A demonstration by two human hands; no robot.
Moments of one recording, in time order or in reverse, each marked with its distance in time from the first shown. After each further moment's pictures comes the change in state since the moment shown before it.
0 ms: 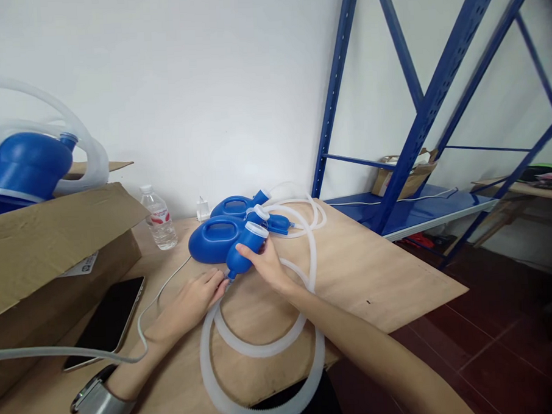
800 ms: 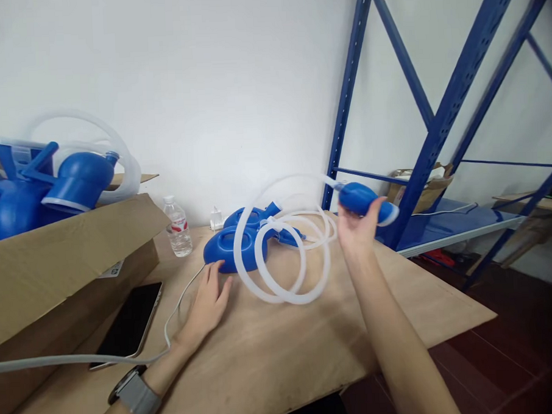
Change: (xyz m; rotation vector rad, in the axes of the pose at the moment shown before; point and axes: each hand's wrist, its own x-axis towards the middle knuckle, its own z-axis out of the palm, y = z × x) left_hand 0.001 -0.017 0.025 -0.137 0.342 -0.290; right_hand 0.082 -0.115 -0.111 0.753 0.694 -0.355
